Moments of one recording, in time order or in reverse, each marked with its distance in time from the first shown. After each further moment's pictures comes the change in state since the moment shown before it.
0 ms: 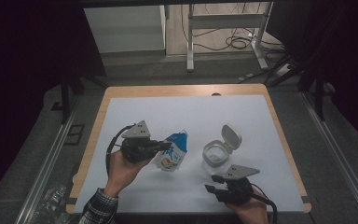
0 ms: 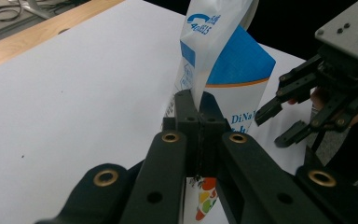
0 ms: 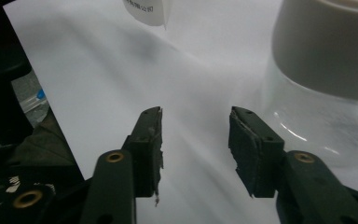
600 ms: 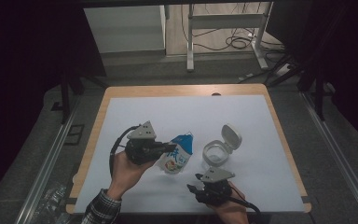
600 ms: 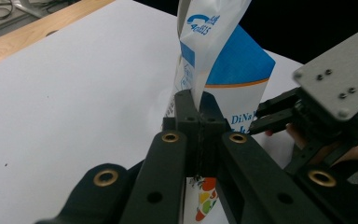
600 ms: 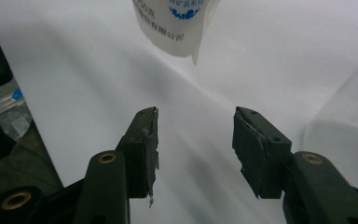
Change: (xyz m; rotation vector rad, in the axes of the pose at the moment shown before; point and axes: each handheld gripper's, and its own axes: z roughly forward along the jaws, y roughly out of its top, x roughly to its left) left arm -0.013 0.011 0.003 0.007 -0.018 0.003; right arm 0.034 0.018 0.041 -0.014 -0.059 -0.048
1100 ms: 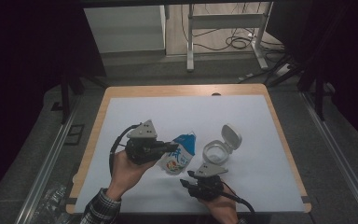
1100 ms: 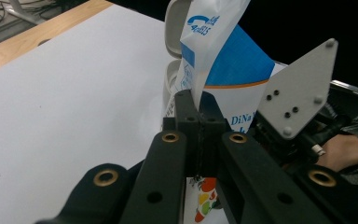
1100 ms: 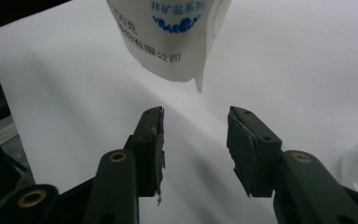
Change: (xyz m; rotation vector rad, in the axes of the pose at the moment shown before) left arm -0.008 0.012 -0.005 -0.006 -0.020 0.013; right arm 0.001 0.007 0.022 -0.047 0.019 0.062
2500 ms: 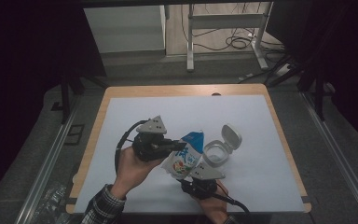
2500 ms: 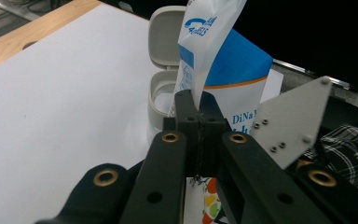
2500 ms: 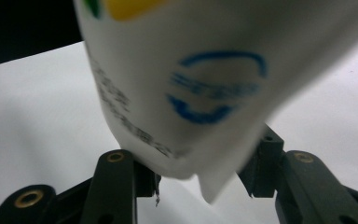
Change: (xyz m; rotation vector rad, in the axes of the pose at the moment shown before) left arm -0.011 0.025 0.009 0.045 -0.014 -0.003; right arm 0.011 0.005 0.009 -0.172 -0.047 -0.064
